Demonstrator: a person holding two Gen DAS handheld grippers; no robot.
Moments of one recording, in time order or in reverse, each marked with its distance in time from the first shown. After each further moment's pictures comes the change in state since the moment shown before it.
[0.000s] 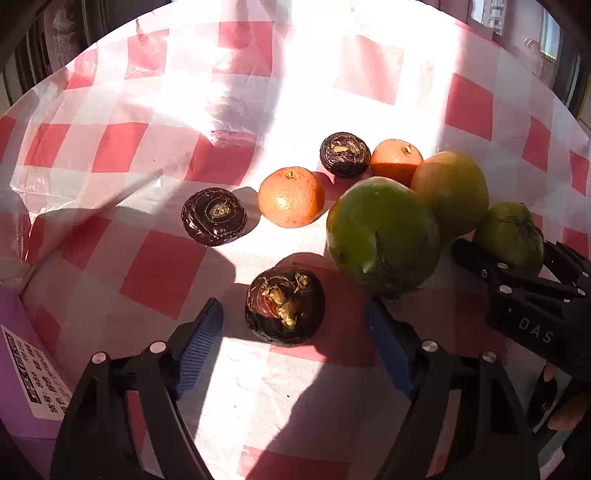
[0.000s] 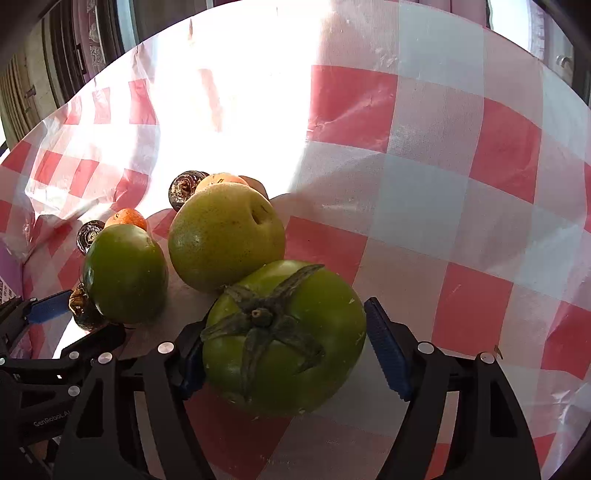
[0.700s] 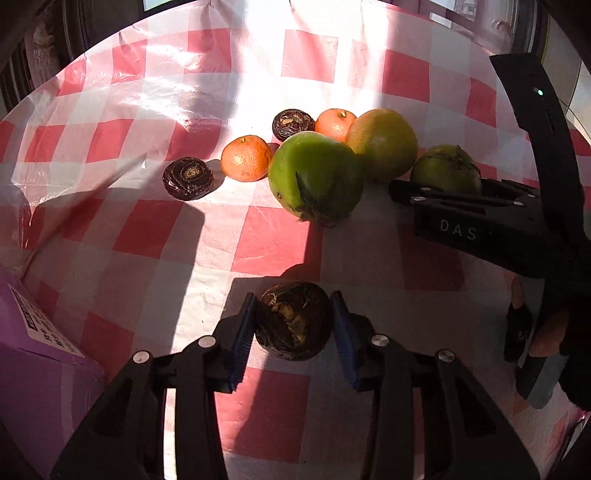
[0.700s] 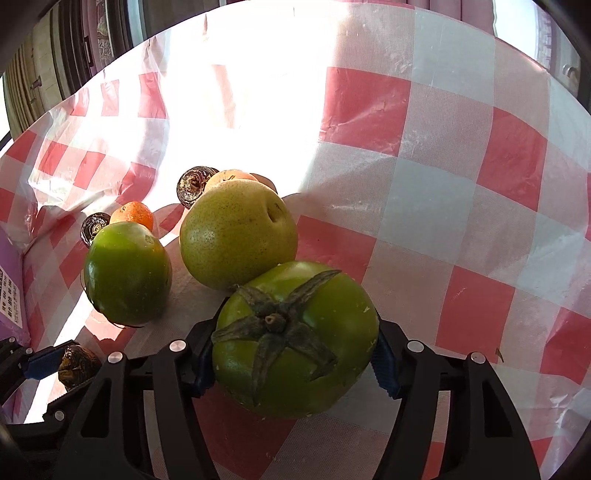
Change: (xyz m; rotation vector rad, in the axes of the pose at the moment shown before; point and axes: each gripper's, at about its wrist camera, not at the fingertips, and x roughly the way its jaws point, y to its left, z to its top) left arm -0.031 -0.026 -0.040 0.075 0.034 -0.076; right arm 0.002 0.010 0.000 -0.040 -0.004 -0.011
